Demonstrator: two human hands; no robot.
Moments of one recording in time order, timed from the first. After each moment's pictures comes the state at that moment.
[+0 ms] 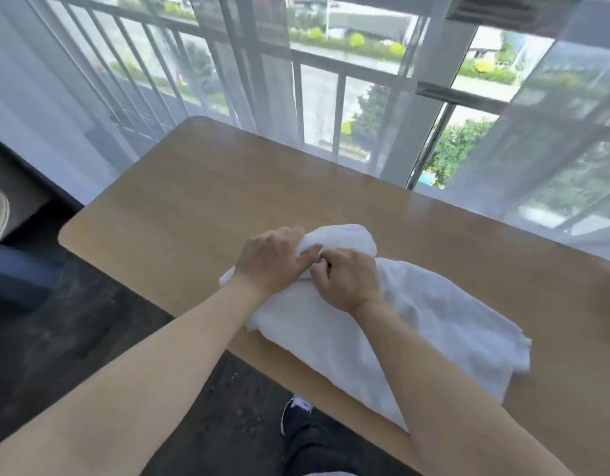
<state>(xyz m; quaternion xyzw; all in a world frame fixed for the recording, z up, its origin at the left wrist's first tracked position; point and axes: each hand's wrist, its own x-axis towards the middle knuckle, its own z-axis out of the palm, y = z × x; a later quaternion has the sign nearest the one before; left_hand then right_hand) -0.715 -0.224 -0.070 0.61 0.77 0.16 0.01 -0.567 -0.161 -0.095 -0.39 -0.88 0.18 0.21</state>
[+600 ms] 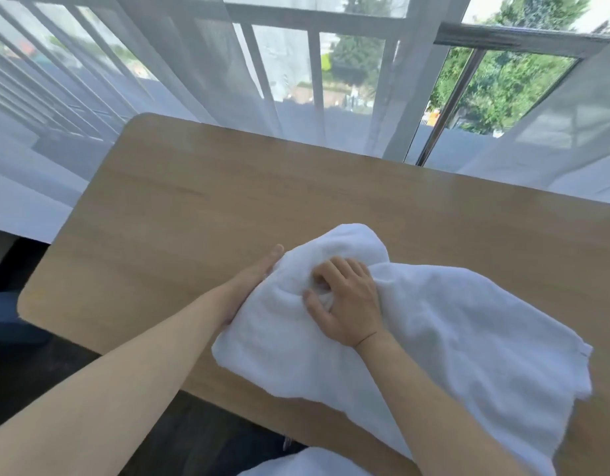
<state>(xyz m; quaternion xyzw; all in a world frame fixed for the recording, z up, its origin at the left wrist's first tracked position) -0.818 -0.150 -0.146 0.16 0.61 0.21 0.75 -0.605 -0.126 -0.154 -0.43 -0.81 0.28 0.27</state>
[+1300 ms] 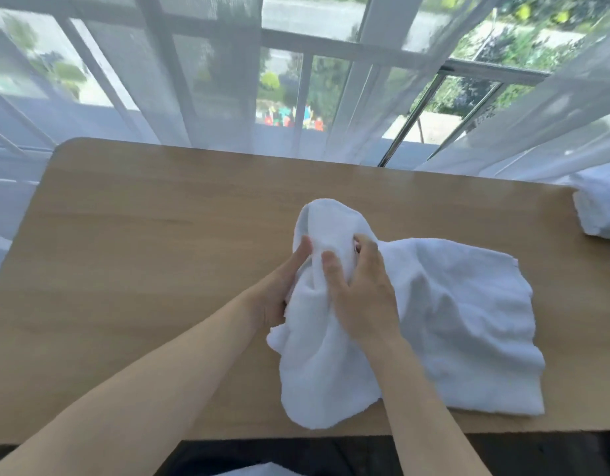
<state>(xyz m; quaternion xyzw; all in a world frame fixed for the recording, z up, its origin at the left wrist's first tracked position) -0.859 -0.130 -0.133 0.21 0.42 0.20 0.86 -0.713 -0.164 -0.073 -0.73 -0.55 0.34 0.24</state>
